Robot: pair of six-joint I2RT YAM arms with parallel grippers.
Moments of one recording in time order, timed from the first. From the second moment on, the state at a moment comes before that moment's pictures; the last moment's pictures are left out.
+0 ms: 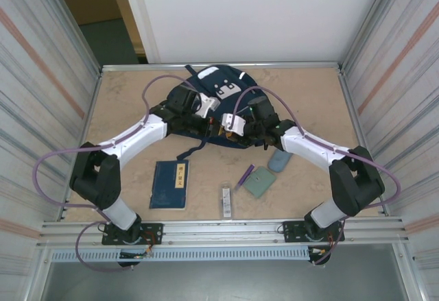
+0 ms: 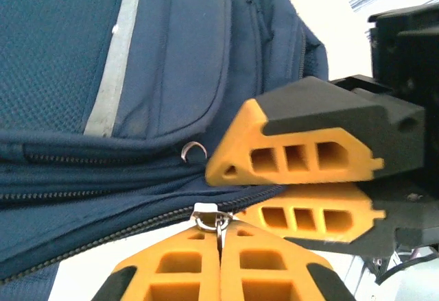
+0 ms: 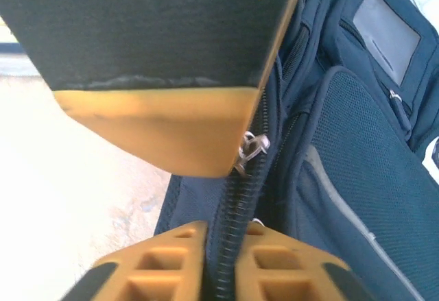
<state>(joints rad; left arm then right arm) -0.52 1.62 1.22 -0.47 0.58 -0.20 0.58 1.53 0.99 -0.19 -0.37 -0.77</state>
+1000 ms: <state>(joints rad) -0.11 1.56 1.11 -0.53 0.50 -0.31 0.72 1.72 1.01 0.01 -0.22 -0.52</state>
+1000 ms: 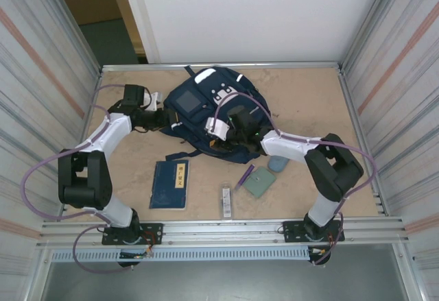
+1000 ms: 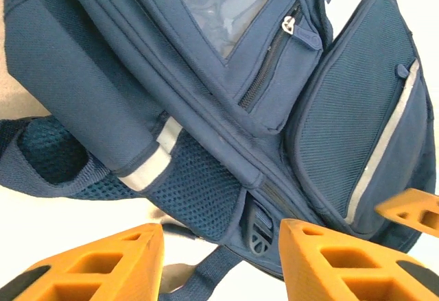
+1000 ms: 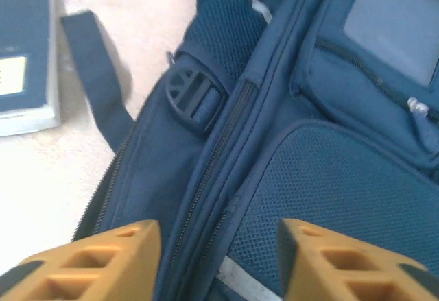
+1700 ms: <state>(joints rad) -0.74 1.86 1.42 -0.39 0.26 0.24 0.07 1.16 0.94 -0.35 0.09 0.31</state>
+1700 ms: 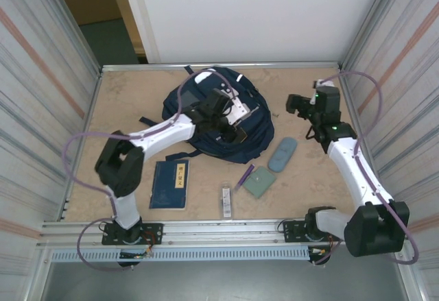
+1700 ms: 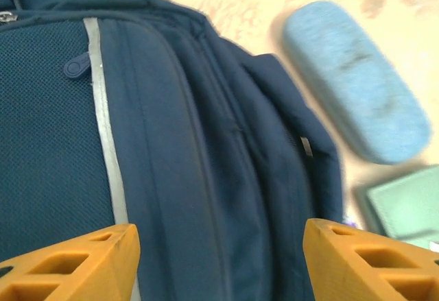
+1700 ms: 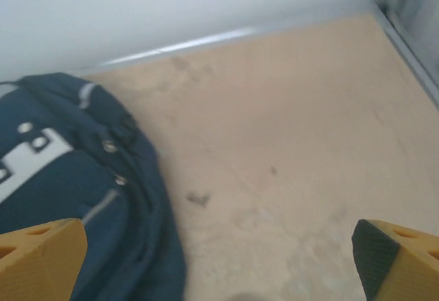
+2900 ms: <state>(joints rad) -0.68 2.01 1.85 -0.67 -0.08 0.32 0.25 1.08 0.78 -0.70 0.03 0.65</state>
